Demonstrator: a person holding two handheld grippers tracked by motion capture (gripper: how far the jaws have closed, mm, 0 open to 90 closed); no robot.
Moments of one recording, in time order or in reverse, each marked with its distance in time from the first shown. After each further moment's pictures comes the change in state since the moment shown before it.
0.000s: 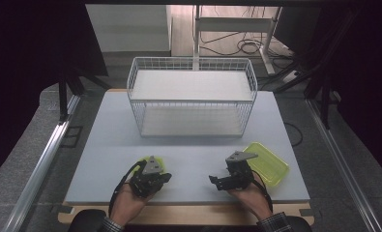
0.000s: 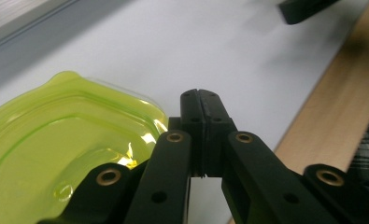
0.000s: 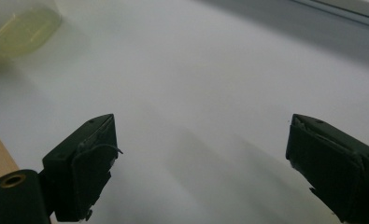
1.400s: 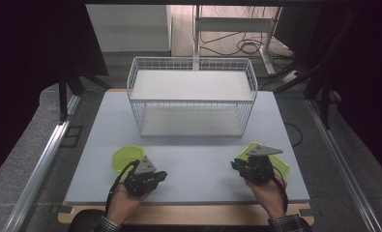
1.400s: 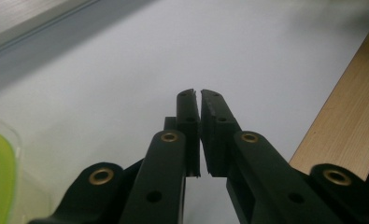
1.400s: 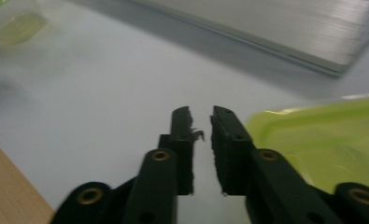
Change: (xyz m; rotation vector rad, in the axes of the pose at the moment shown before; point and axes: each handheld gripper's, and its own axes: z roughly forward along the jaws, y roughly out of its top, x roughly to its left) left arm 0.011 -0.014 0.004 -0.048 -0.008 -0.015; right arm -0.026 0.008 -0.057 -0.073 -0.082 0.036
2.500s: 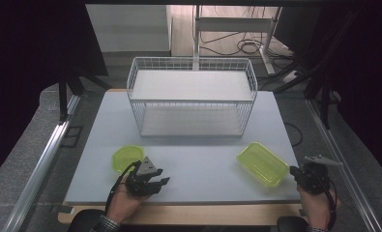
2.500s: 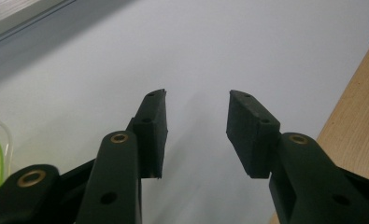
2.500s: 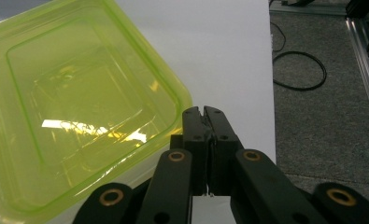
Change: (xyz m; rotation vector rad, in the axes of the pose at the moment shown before) left arm 0.003 -0.004 0.007 0.014 0.006 0.023; right arm -0.097 -0.067 -0.076 0.054 -0.400 0.280
